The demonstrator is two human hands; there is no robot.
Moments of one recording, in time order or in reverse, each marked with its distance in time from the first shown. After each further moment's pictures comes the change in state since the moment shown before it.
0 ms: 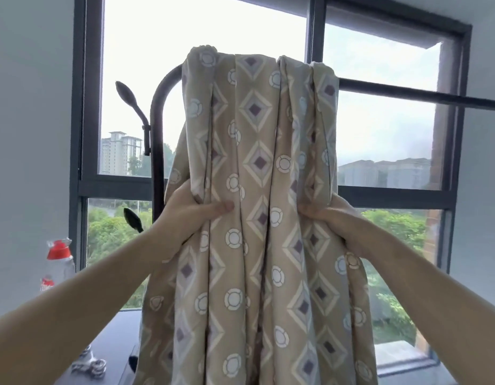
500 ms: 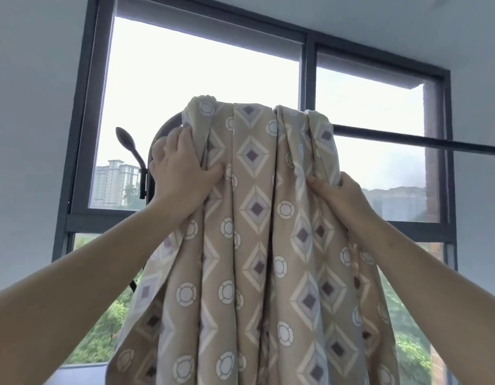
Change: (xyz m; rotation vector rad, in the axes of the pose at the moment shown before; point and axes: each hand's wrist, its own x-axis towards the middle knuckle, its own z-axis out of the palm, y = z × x) left_hand 0.085 0.060 -0.002 0.838 0.469 0.383; right_hand 0.056 -0.056 -0.016 -0.140 0.355 -0.248
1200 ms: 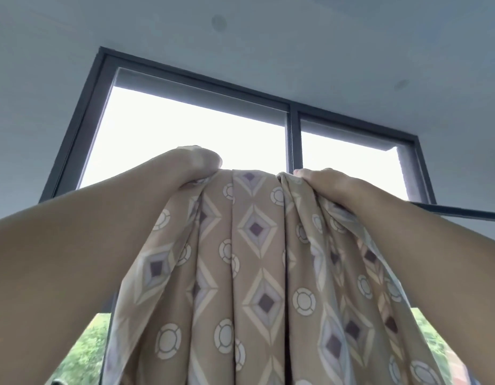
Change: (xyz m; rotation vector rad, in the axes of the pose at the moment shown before) left_hand 0.135 0.050 -0.002 0.205 -0.416 -0.180; right_hand 0.124 -0.086 0.001 -0.550 -0.034 0.104
